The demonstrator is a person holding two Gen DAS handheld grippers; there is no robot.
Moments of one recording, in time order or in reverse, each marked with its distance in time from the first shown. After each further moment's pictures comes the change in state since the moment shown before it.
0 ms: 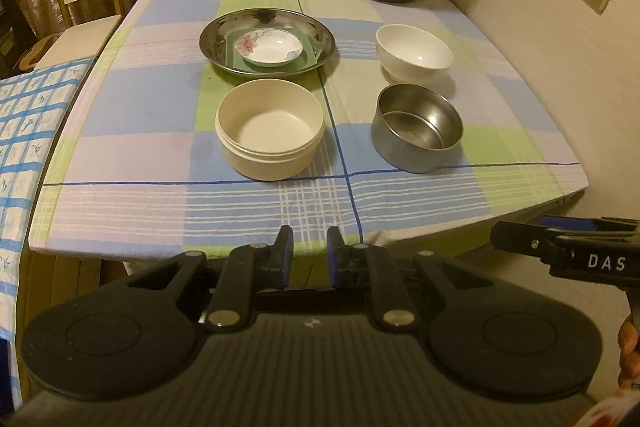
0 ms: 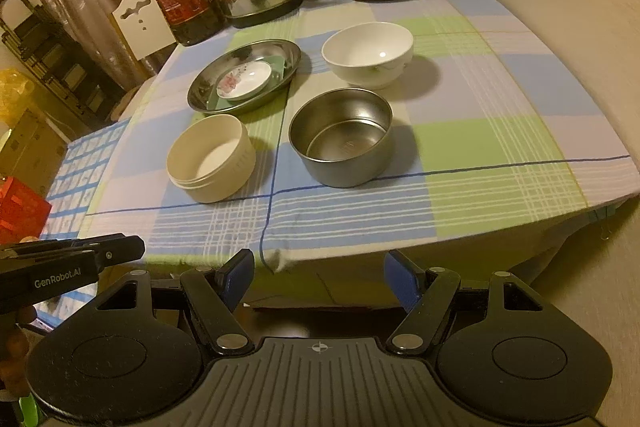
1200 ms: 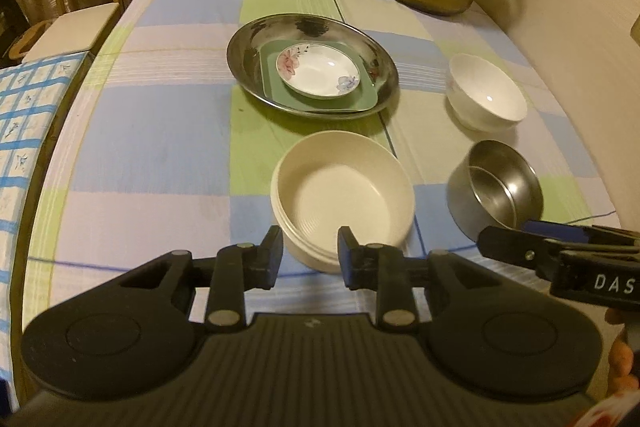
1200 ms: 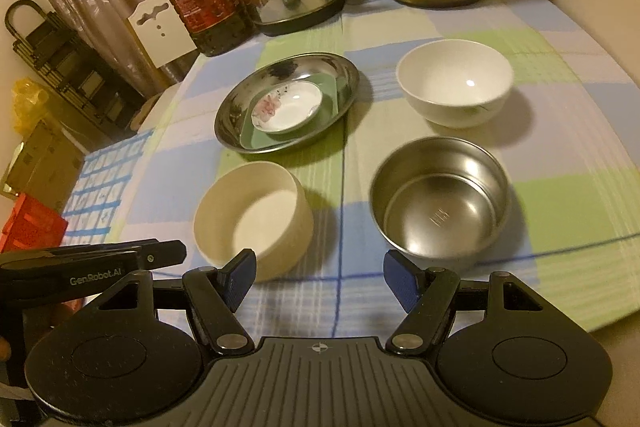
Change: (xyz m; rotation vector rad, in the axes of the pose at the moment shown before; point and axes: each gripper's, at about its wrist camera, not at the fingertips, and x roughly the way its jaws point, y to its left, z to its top) left arm 0.087 0.085 0.081 -0.032 0.037 -0.035; right arm 0.098 0.053 0.070 -0.002 -0.008 0.070
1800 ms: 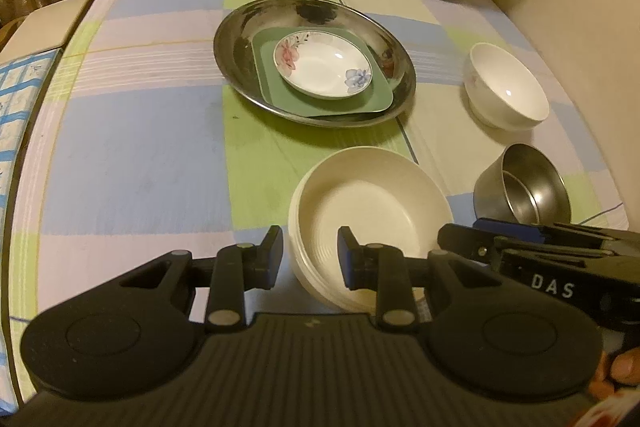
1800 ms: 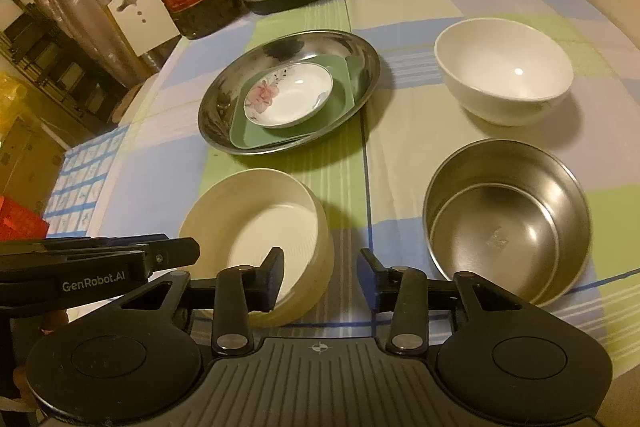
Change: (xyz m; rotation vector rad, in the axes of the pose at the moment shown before) left arm 0.050 0.024 0.032 0.045 0.072 -0.061; right arm 0.072 0.016 0.018 0.028 0.048 -0.048
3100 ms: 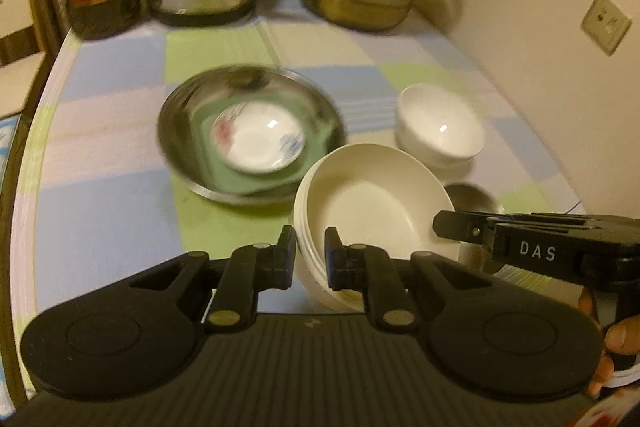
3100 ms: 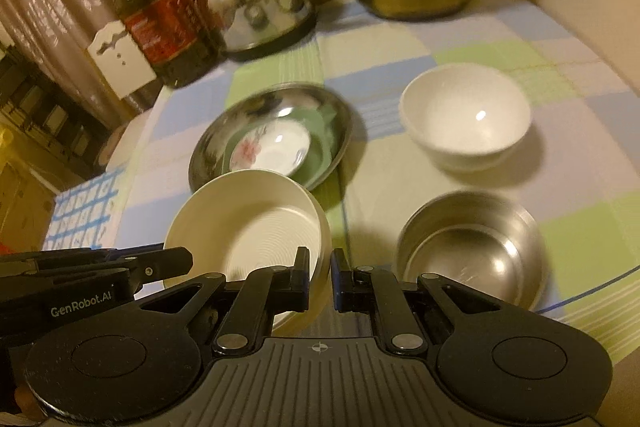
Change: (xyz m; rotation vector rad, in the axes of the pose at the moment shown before) left arm -0.035 -0.038 0.038 0.132 -0.102 -0.107; right arm -0.050 -0.010 0.035 0.084 -0.102 -0.042
